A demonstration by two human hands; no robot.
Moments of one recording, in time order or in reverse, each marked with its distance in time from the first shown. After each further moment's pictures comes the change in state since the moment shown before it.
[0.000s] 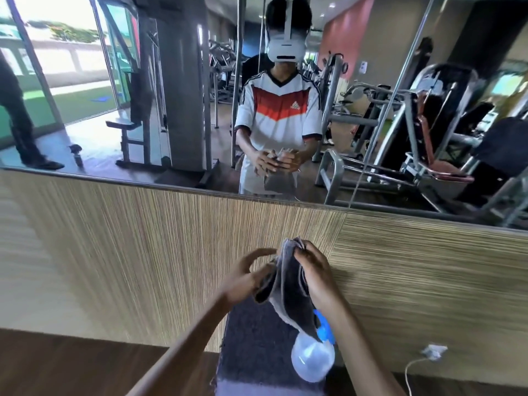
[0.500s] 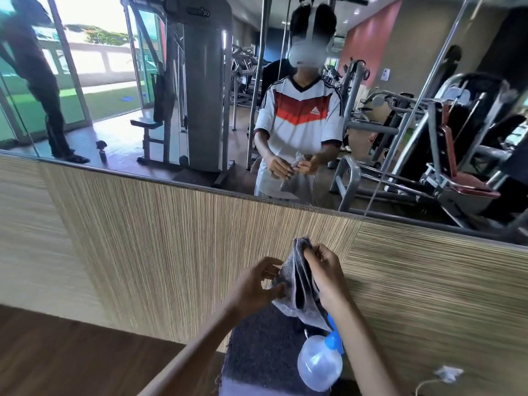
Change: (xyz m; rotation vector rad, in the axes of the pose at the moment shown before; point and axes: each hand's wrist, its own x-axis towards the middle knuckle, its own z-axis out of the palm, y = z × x) left_hand -0.006 -0.035 0.007 0.166 0.107 0.087; right_hand 0.001 -0.018 0.010 -0.219 0.111 0.039
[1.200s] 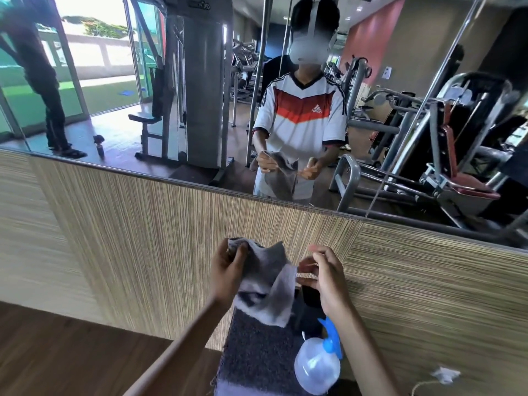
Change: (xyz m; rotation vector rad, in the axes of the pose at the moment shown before) left_hand 0.009 0.001 -0.021 -0.502 0.507 -0.026; right_hand 0.010 0.010 -0.008 0.115 0.018 0.084
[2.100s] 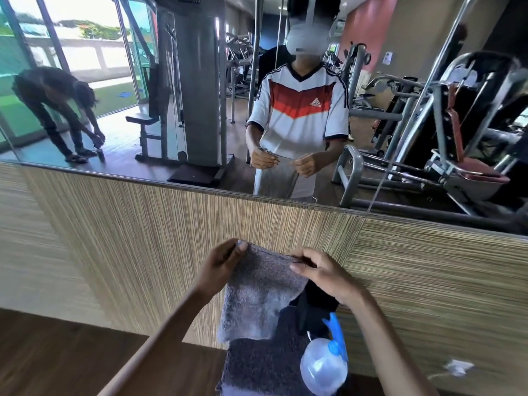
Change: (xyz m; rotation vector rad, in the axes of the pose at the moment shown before) left_hand 0.034 0.003 -0.020 0.320 -0.371 0.118; right_hand 0.026 -0.018 -0.018 -0.574 -0.598 -0.121
